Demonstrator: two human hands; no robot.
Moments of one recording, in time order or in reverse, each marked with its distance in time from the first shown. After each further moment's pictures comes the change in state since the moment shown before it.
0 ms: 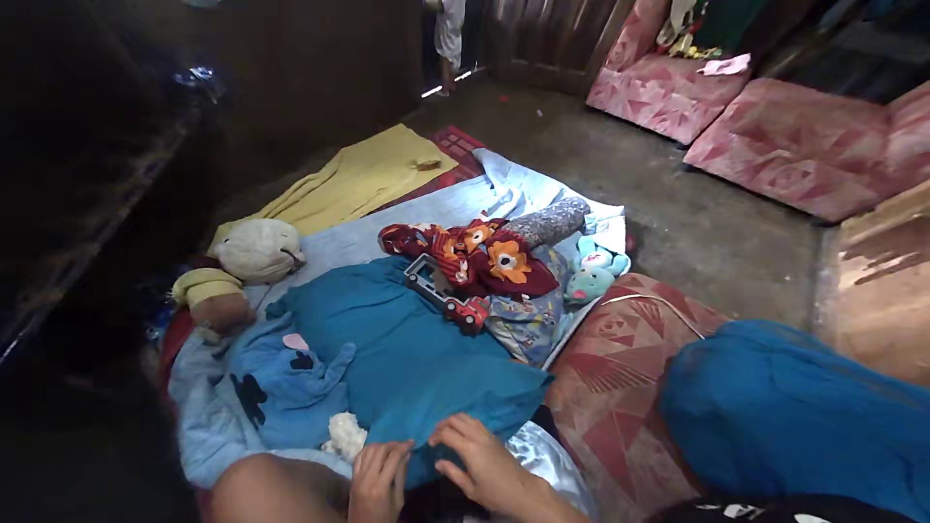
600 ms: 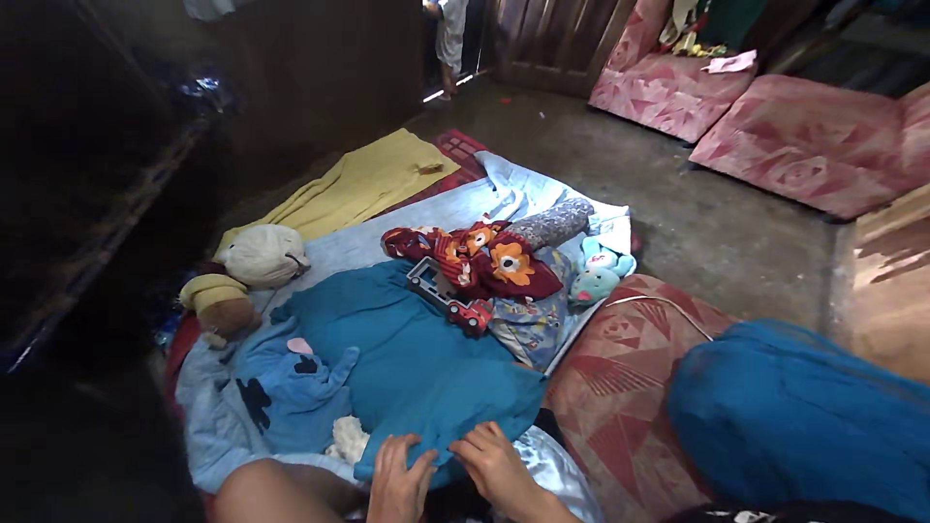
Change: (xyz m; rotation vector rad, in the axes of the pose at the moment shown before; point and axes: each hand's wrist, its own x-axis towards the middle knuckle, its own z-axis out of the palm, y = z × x) left_hand 0.009 0.016 0.007 0.034 -0.166 0.098; right_hand -0.018 0.062 0.044 -0.414 0.412 -0.216
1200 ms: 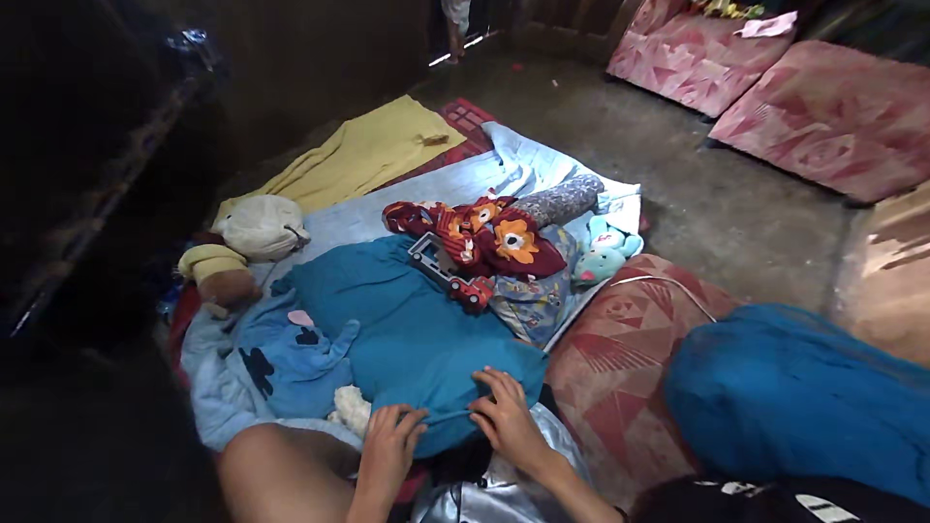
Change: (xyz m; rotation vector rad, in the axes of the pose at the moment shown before) left_hand 0.005 -0.008 -0.008 -0.084 -0.109 -0.161; right_hand -0.005 0.017 -0.017 0.089 -0.095 0.240
